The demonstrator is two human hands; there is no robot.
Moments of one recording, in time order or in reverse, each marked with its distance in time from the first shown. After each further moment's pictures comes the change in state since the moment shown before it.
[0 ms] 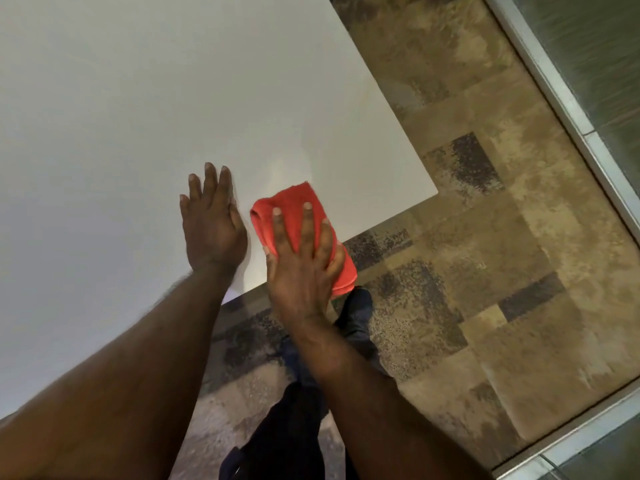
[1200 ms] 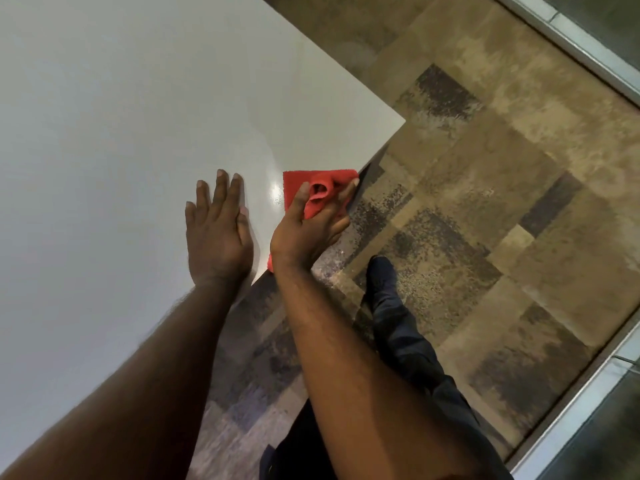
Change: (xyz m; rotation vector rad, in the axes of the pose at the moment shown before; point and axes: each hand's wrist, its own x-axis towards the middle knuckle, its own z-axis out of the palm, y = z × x) left_hand -0.018 0.015 -0.002 0.097 -0.161 0.333; right_hand 0.040 -0.024 0.001 1.037 0.484 0.972
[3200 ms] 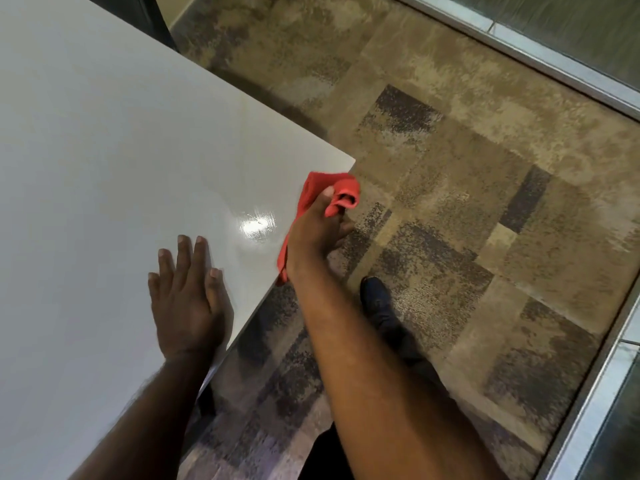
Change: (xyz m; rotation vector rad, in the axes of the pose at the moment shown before) left_hand 0.000 0.006 0.001 0.022 0.000 -0.012; right_hand 0.086 -0.059 -0.031 0.329 -0.050 0.487
